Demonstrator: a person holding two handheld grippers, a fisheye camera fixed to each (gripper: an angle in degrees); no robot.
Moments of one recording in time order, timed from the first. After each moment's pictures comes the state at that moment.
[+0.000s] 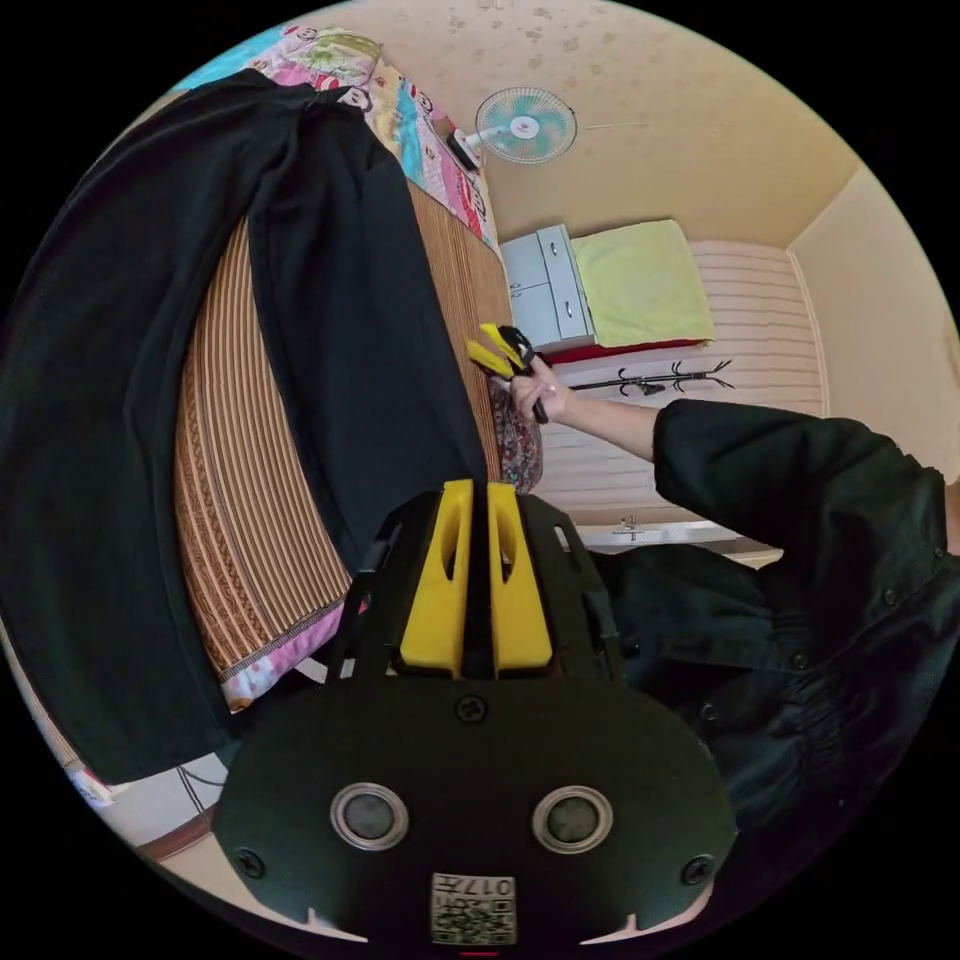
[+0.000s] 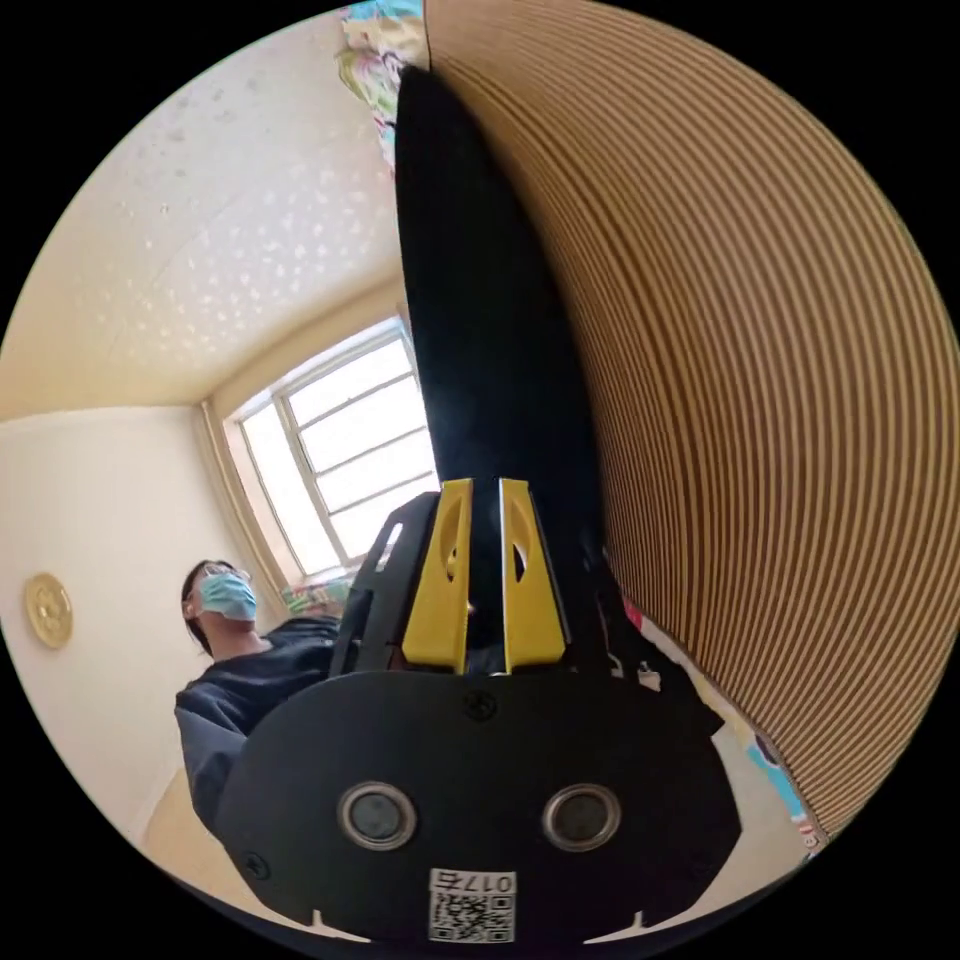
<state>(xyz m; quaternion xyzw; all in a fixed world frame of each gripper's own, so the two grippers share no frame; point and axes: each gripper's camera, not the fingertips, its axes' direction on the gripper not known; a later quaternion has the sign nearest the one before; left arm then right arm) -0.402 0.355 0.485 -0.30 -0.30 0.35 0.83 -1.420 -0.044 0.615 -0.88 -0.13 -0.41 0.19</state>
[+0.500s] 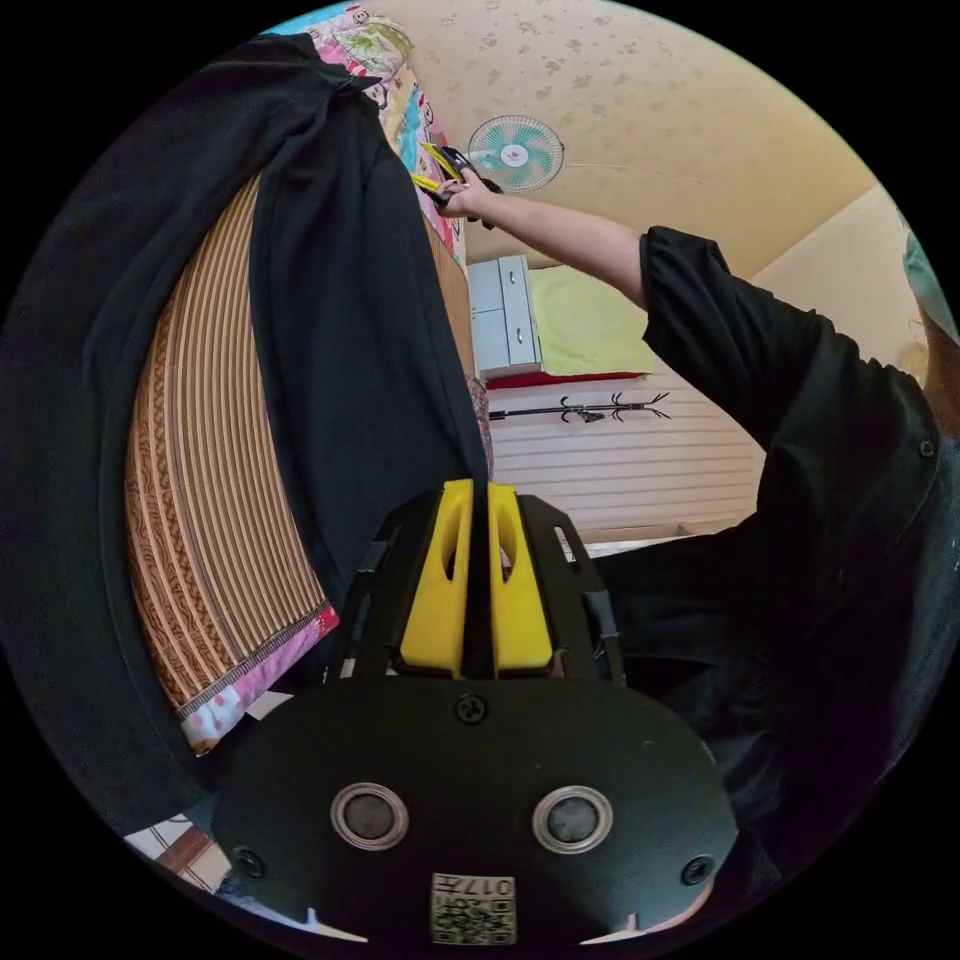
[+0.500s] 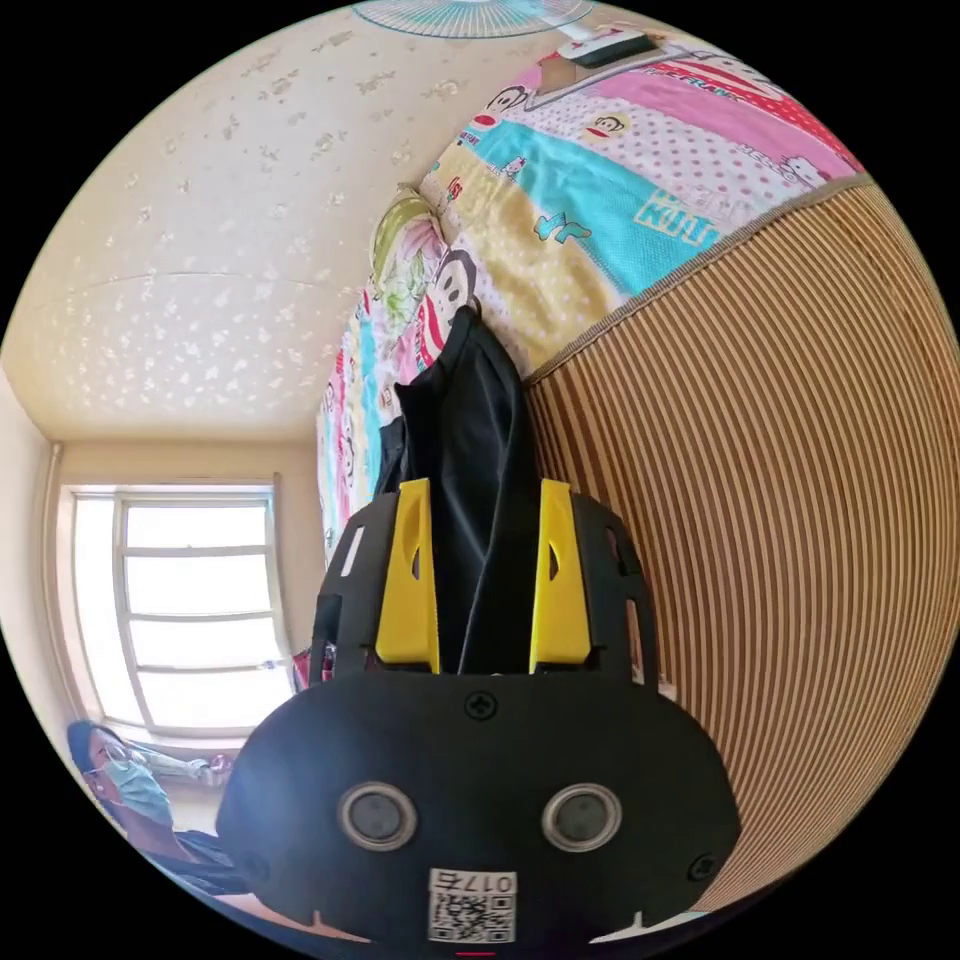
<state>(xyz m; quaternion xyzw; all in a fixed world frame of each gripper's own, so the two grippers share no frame) -0.403 0.330 0.419 -0.30 -0.20 0.31 0.88 -1.548 0.347 0.540 -0.64 -0.25 -0.61 0.40</state>
